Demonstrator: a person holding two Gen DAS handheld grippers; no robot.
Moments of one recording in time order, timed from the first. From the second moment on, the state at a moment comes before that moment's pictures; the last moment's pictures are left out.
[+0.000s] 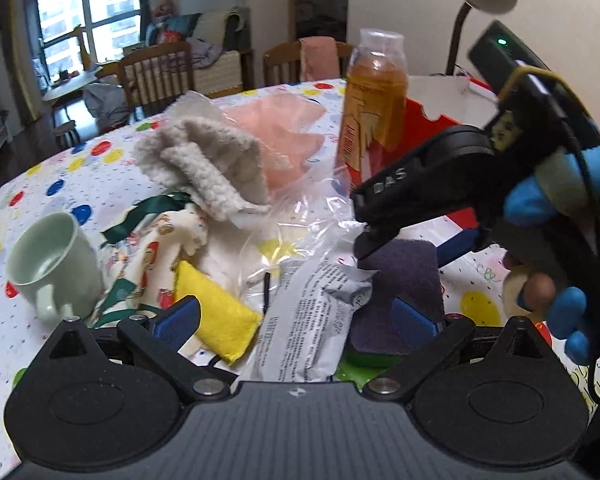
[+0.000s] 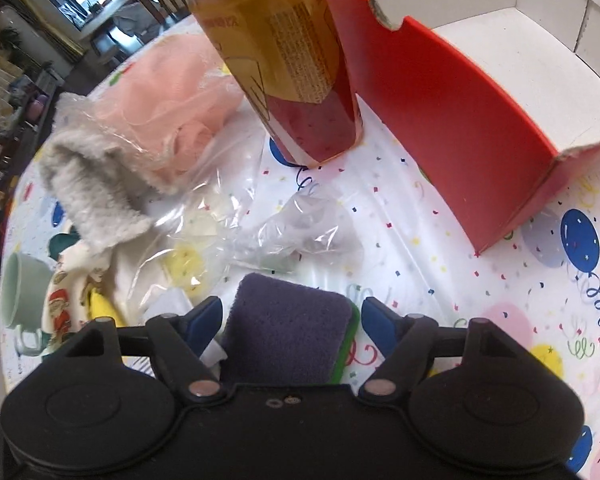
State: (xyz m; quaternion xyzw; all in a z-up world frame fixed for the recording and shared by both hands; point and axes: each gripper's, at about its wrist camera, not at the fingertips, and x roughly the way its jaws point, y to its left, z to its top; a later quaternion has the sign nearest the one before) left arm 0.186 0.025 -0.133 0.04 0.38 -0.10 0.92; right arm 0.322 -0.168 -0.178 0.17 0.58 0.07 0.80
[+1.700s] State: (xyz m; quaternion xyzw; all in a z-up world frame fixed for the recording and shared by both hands) left arm 0.164 0.027 -0.104 -0.03 0.40 -0.12 0.91; right arm 0.252 -0.243 -0.105 0.15 0.52 0.15 0.83
